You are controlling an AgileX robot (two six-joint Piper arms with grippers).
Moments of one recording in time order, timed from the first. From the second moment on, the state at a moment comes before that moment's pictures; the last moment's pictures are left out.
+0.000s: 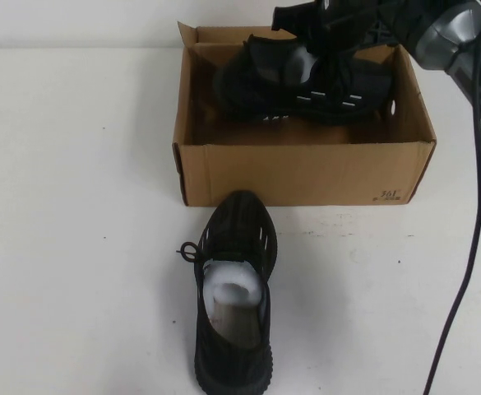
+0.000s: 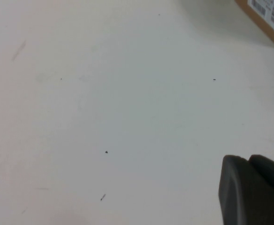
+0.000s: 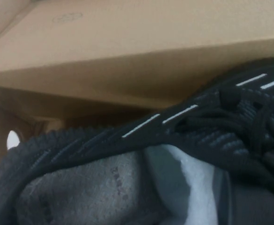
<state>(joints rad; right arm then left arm) 0.47 2.30 -2.48 -0.22 1.11 0.65 -0.07 -0.01 0.03 -0.07 0.38 0.12</state>
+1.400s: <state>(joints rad) 0.44 2.40 -2.48 -0.10 0.91 0.22 -0.07 -0.01 0.03 -0.07 0.38 0.12</state>
